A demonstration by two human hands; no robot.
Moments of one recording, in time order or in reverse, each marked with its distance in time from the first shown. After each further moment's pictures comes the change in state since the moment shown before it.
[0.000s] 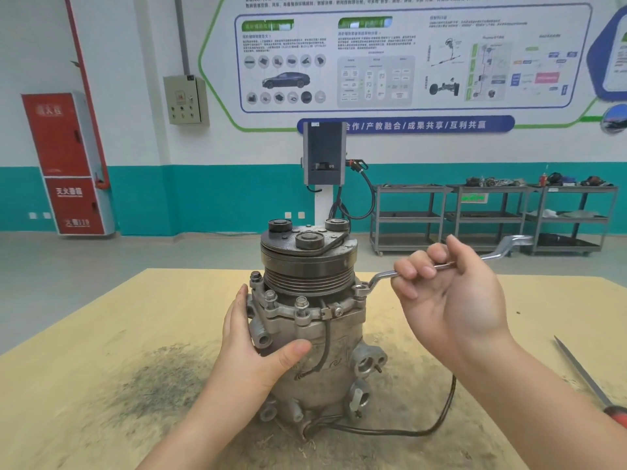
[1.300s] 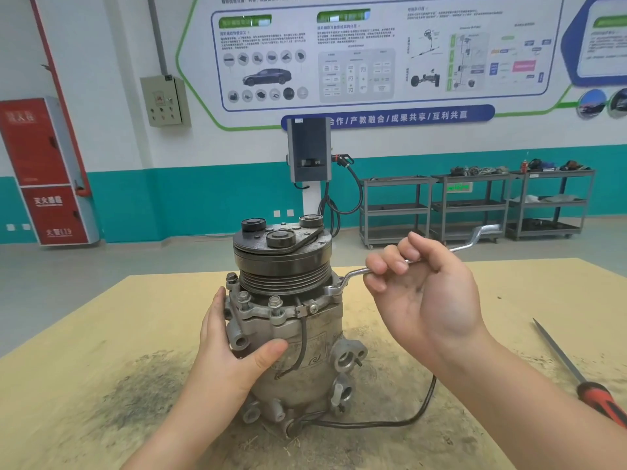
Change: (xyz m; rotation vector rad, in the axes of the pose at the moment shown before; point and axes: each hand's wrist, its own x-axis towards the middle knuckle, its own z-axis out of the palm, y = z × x) left_hand 0.001 -0.003 -0.001 -0.039 -0.017 0.031; right_hand -0.007 -0.001 -0.001 -0.003 -0.122 0.018
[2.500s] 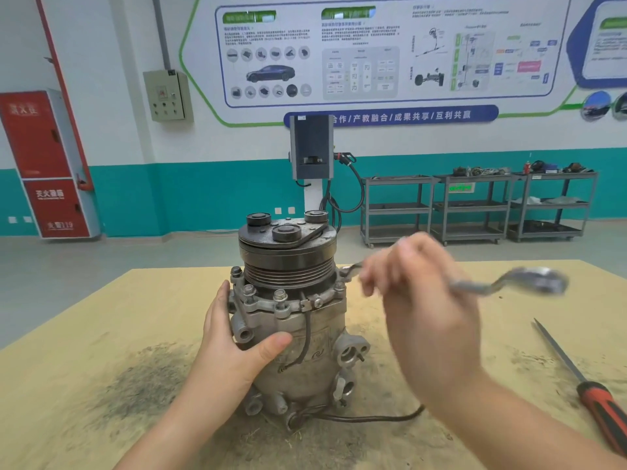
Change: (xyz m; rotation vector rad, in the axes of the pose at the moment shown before) left_hand 0.003 -0.001 0.000 0.009 0.011 0.013; right_hand -0.034 0.015 0.012 -0.684 -0.156 -0.511
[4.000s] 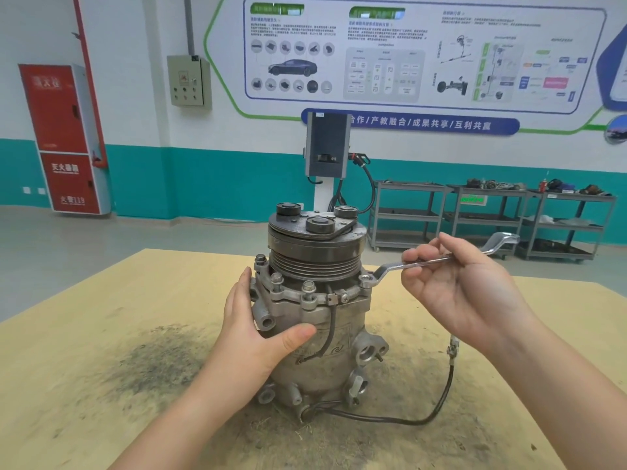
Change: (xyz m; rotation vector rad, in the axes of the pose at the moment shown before) left_hand -0.001 0.005 0.000 0.108 0.013 -0.040; right_hand 0.056 0.027 -0.043 0.590 0.121 0.708
